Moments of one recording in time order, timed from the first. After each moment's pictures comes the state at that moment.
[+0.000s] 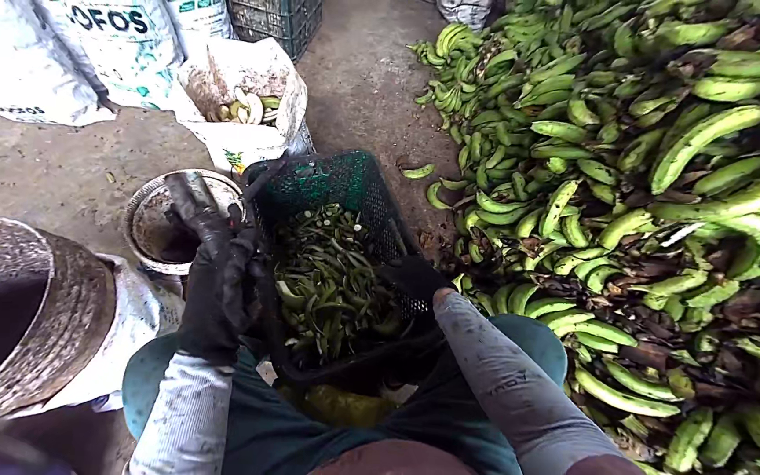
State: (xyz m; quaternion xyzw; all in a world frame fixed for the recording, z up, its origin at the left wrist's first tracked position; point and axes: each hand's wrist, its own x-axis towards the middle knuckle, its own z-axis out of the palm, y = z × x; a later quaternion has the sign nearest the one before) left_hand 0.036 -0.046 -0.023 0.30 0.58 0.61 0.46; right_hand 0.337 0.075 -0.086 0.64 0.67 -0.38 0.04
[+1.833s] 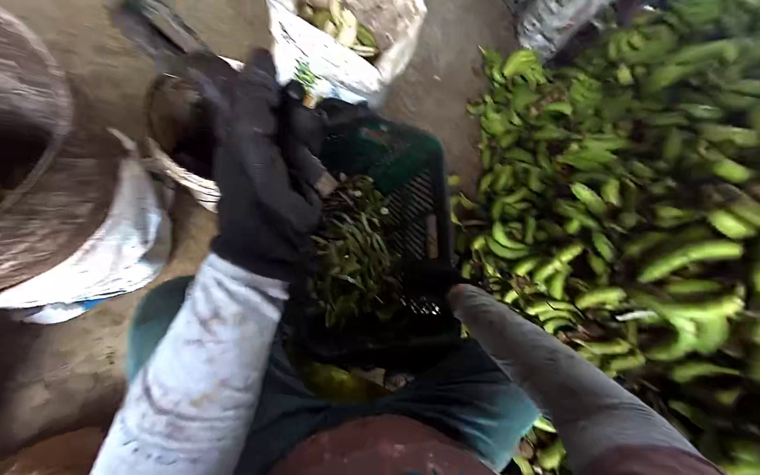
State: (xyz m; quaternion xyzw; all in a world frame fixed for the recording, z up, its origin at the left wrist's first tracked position) left_hand -0.040 0.051 -0.127 0.20 0.13 0.88 0.42; right_hand 0.271 0.075 -0.080 0.55 0.70 -0.16 0.43
